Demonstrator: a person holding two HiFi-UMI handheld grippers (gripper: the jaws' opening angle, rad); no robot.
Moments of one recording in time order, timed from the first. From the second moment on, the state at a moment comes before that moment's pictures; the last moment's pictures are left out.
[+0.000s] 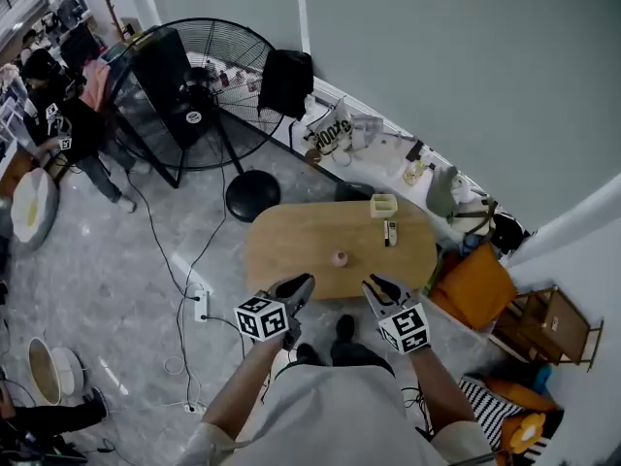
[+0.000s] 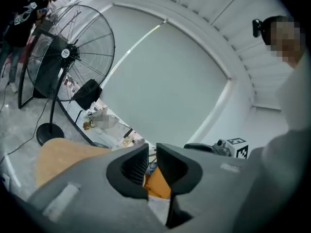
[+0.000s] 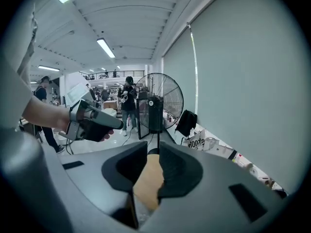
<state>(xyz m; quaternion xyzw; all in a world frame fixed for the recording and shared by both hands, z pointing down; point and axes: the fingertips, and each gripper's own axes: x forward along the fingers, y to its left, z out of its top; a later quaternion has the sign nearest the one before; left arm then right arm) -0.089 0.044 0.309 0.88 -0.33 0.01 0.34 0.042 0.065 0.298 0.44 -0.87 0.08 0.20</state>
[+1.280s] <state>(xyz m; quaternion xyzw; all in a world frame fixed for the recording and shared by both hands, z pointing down) -0.056 0.111 0.220 0.92 -0.35 0.04 0.19 0.117 0.145 0.212 0.47 -0.87 0.06 0.12</state>
